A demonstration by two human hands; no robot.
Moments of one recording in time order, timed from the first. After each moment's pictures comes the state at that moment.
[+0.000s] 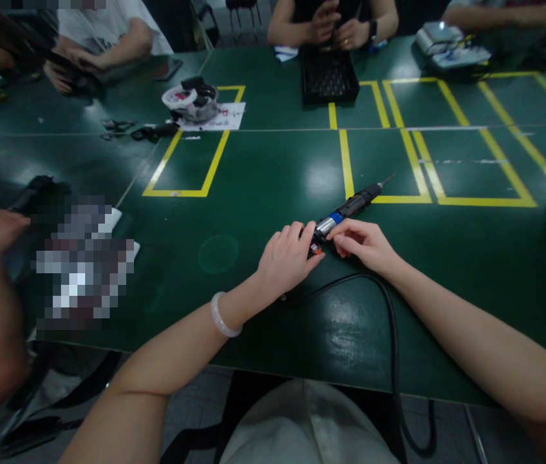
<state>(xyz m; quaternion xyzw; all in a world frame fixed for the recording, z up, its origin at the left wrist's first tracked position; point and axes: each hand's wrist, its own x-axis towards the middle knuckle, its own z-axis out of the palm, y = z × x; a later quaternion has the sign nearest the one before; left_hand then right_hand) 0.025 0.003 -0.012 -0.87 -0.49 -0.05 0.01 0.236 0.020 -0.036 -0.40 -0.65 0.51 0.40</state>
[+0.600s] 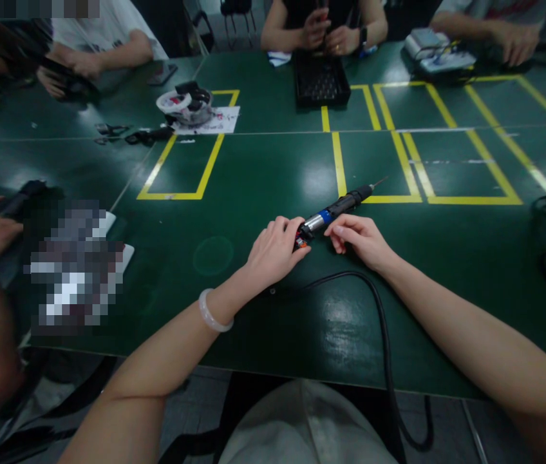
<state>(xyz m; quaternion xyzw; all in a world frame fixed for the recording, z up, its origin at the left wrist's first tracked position) 0.015 0.018 -0.006 -0.85 -0.52 -0.06 -0.09 0.239 0.026 -0.037 -0.38 -0.57 0.58 0.44</state>
